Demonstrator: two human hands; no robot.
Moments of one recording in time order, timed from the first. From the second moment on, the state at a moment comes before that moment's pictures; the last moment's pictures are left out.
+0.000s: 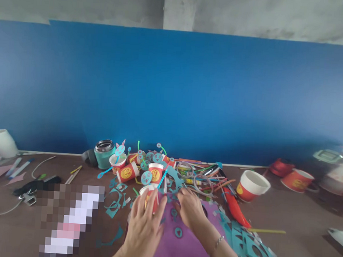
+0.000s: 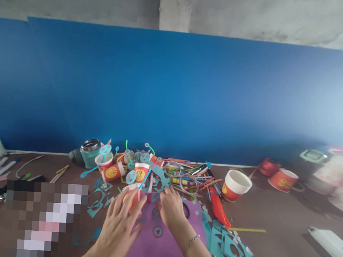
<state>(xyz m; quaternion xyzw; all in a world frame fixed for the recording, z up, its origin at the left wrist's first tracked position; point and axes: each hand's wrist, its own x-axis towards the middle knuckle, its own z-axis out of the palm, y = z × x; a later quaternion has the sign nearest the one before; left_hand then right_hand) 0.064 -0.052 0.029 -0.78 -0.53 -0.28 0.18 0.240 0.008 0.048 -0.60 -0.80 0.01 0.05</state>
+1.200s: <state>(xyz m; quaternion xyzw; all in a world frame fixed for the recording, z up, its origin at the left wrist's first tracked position) -0.006 -0.028 0.044 -0.70 -0.54 -0.46 -0.01 0.265 0.038 0.040 -0.58 -0.59 0.28 0.48</state>
